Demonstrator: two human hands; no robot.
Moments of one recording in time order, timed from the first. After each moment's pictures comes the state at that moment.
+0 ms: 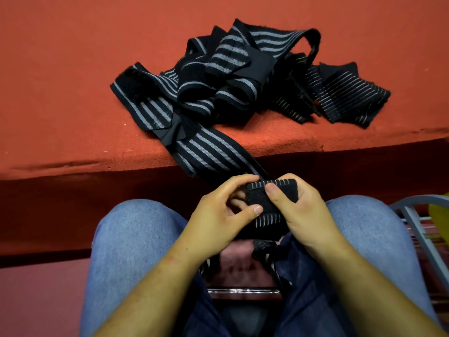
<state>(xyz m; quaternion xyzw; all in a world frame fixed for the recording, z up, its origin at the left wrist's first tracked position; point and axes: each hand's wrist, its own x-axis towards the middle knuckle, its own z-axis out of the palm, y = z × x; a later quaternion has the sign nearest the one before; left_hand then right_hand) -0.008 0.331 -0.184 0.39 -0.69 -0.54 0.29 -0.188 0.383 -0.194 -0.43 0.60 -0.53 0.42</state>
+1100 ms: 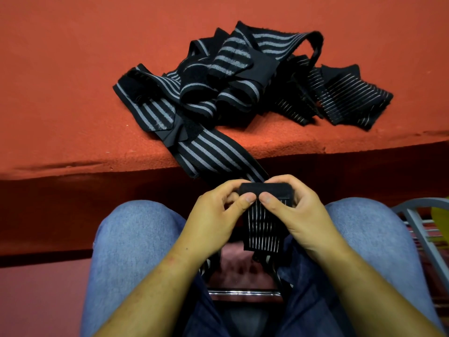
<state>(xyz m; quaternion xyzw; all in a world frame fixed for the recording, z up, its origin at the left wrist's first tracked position) -0.005 0.327 -0.184 0.42 -0.69 -0.52 0.28 -0.186 0.385 -0.192 -0.43 0.57 -0.52 0.46</state>
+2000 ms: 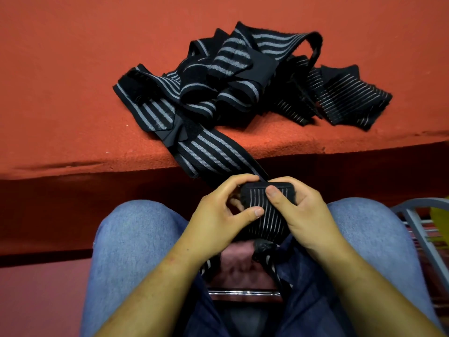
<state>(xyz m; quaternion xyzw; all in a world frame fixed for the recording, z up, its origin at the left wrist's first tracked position) -0.006 0.331 -0.180 0.39 -0.70 -0.51 0.29 -0.186 0.384 -0.187 -0.42 0.60 -0.52 0.44</state>
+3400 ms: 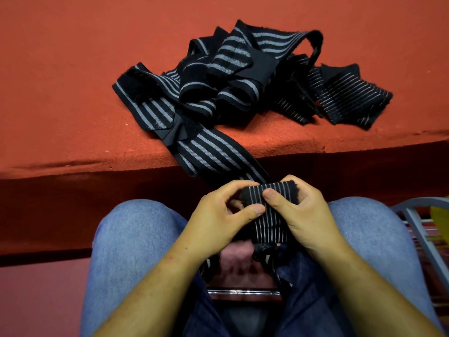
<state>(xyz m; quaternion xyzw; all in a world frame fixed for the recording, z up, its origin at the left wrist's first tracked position) -0.007 0.330 -0.183 0.40 -0.69 -0.53 0.27 -0.185 0.386 -0.186 -0.42 0.58 -0.55 0.43</state>
